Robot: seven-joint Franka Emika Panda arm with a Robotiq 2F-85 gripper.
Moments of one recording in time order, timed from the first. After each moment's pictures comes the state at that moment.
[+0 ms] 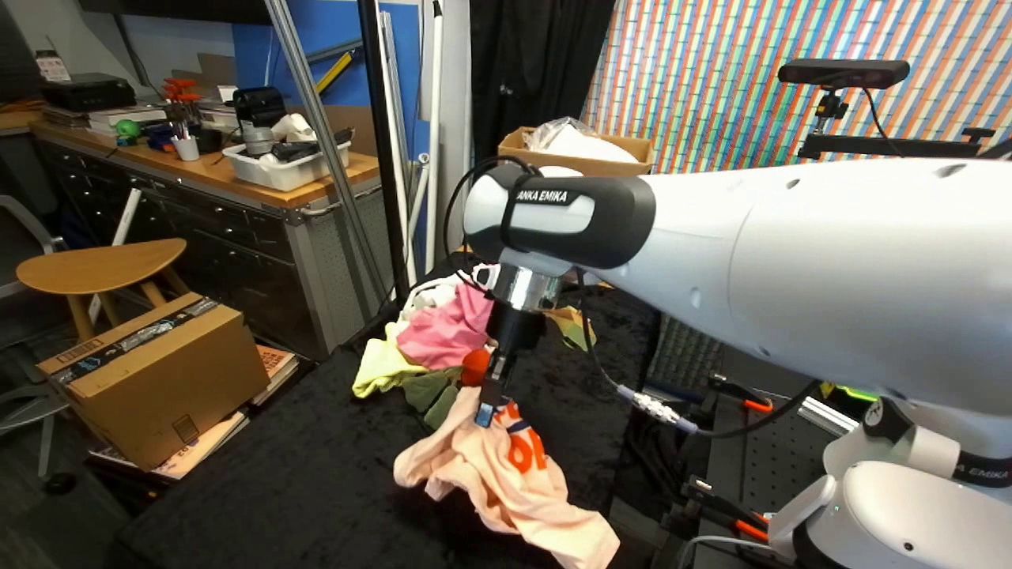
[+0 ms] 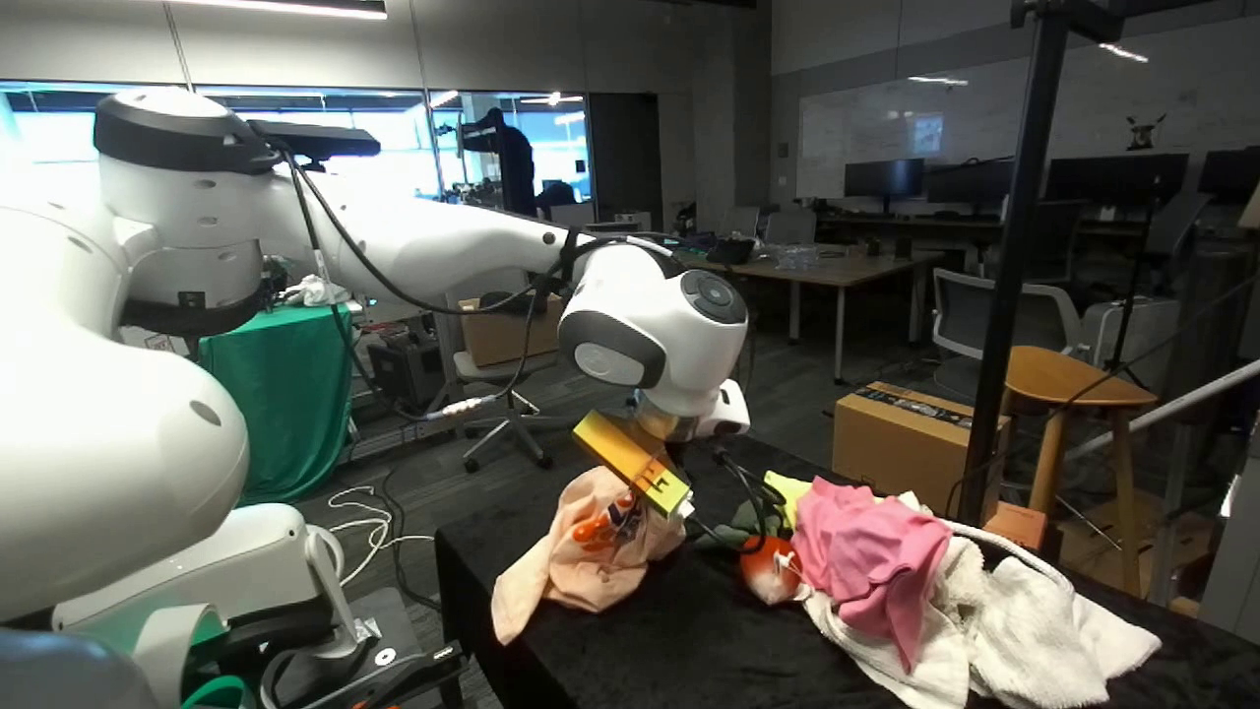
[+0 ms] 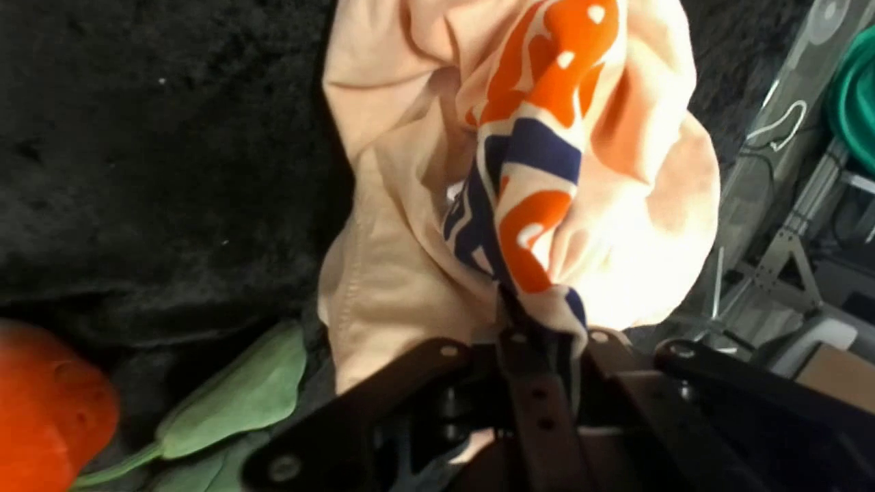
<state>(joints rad) -1.63 -1.19 1.77 -2.28 1.80 1.62 -1.11</state>
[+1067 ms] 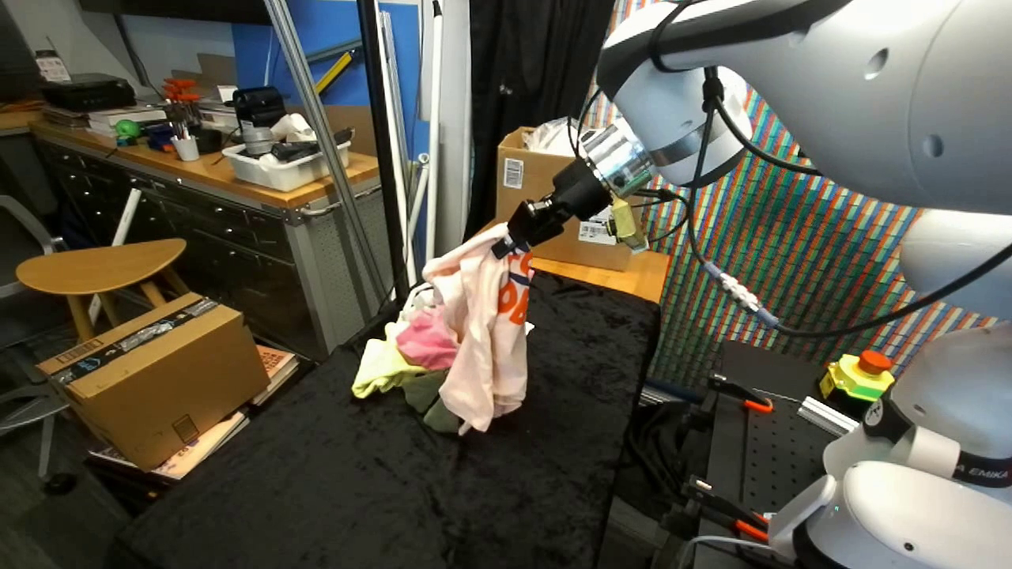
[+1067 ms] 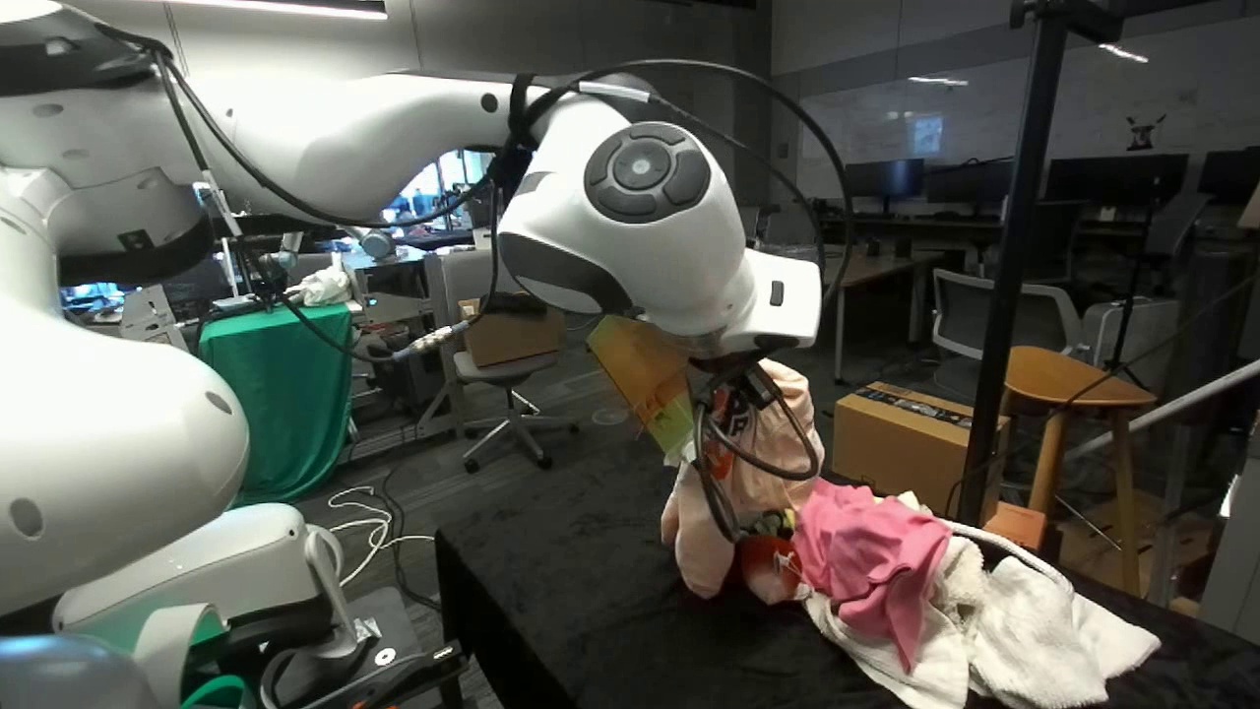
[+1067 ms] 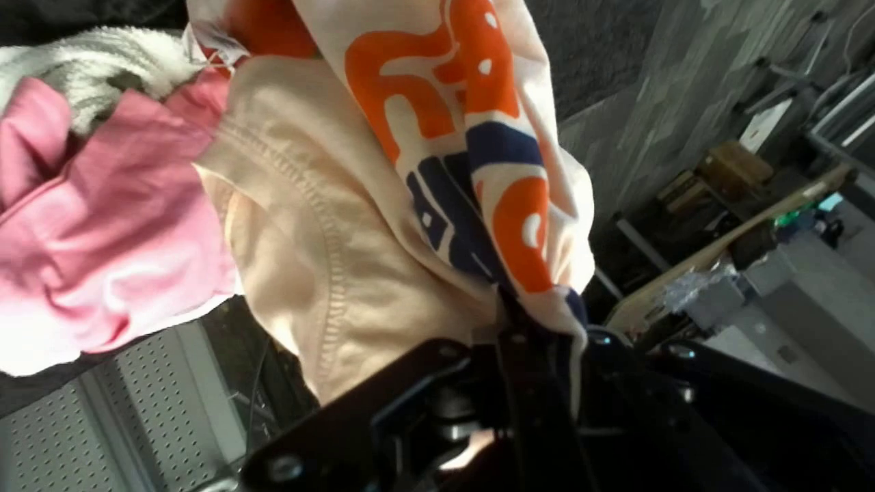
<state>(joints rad) -1.46 -1.10 1.38 -2.58 2.03 1.85 -0.97</state>
